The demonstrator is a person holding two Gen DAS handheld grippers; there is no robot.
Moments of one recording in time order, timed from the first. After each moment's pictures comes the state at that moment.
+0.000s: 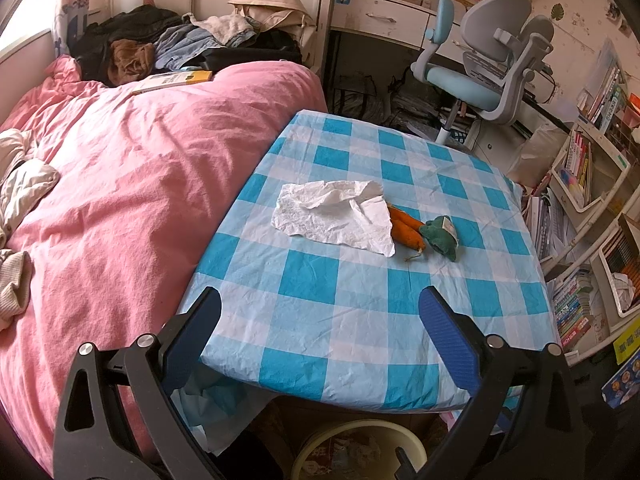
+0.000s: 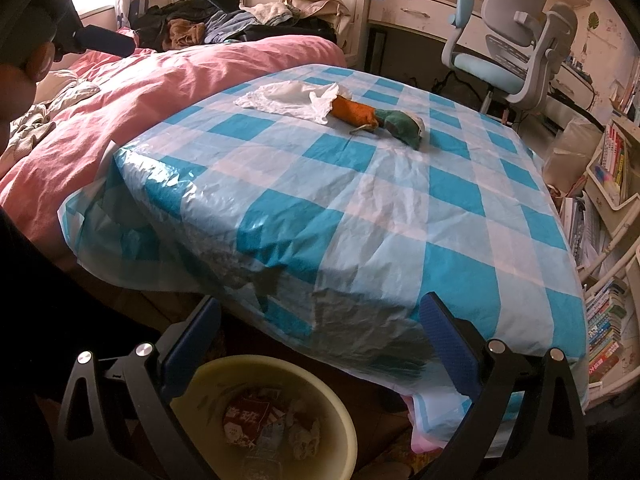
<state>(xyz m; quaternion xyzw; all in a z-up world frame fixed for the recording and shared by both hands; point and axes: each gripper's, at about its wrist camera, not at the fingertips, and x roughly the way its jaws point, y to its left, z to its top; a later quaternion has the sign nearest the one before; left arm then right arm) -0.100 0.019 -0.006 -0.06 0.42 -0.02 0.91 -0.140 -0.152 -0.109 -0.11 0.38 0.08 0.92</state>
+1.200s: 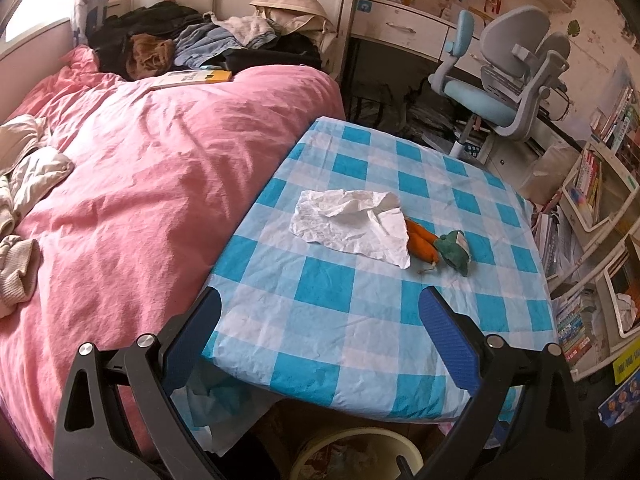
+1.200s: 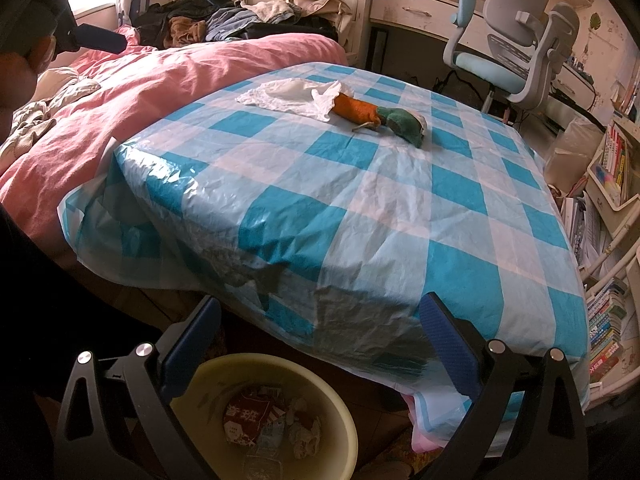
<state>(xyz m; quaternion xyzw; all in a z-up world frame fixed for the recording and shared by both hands) -0.099 0.035 -0.005 -0.08 0.41 0.01 0.91 -0.140 -0.150 -0.110 -0.11 0.38 0.08 0.91</state>
